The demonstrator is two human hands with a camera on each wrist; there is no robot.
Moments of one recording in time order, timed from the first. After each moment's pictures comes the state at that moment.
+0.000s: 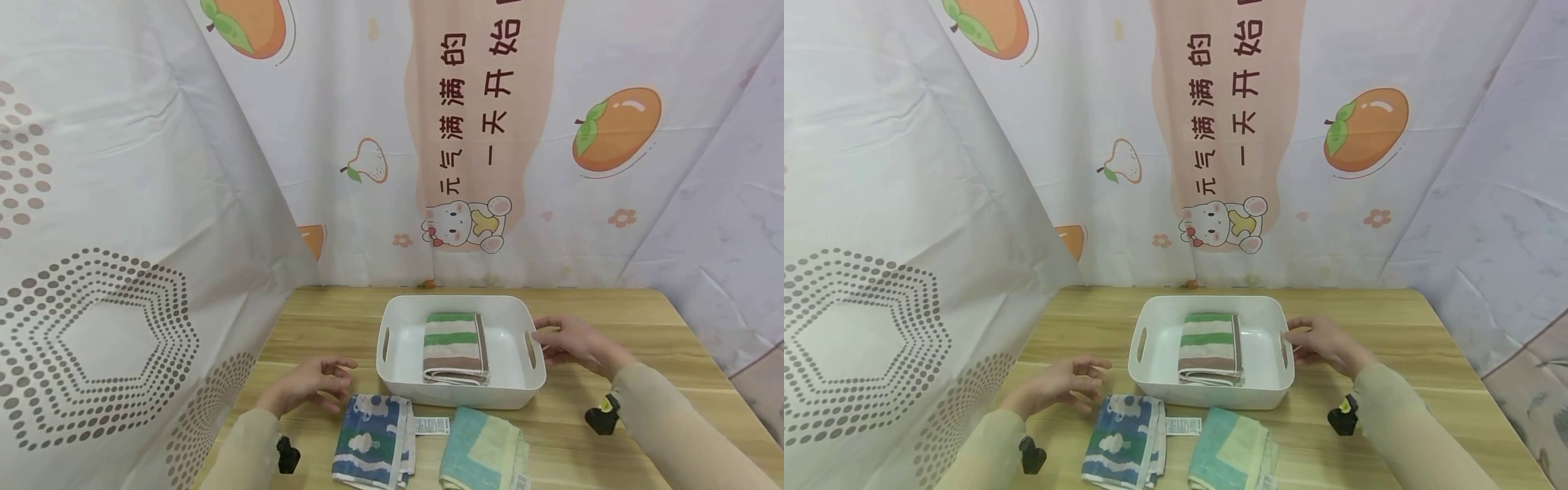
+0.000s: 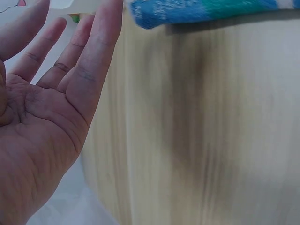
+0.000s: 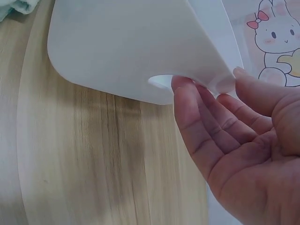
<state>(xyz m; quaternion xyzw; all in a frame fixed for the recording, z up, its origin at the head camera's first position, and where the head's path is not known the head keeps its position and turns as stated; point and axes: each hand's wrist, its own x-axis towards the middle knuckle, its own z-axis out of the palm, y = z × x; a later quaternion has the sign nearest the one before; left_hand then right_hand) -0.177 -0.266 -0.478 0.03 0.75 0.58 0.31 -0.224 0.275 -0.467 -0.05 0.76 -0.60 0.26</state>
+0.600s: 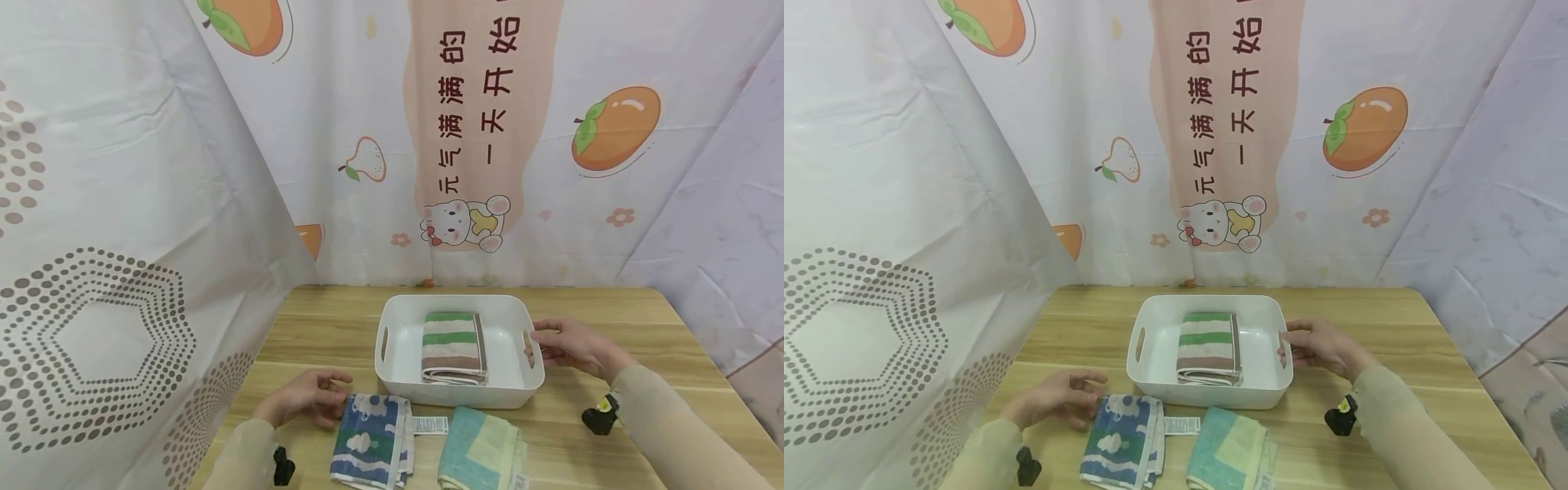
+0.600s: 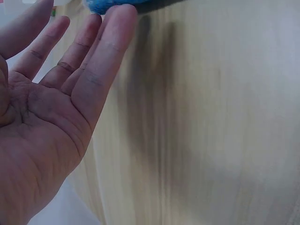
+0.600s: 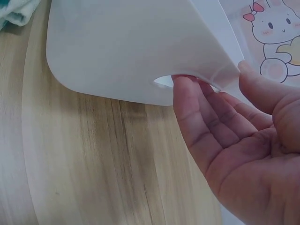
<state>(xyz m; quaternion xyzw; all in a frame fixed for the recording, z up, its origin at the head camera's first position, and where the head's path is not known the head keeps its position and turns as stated) -0.169 -0.276 -0.502 0.00 0.73 0.58 0.35 -0.226 0.279 -0.475 -0.05 0.70 -0.64 0.30</state>
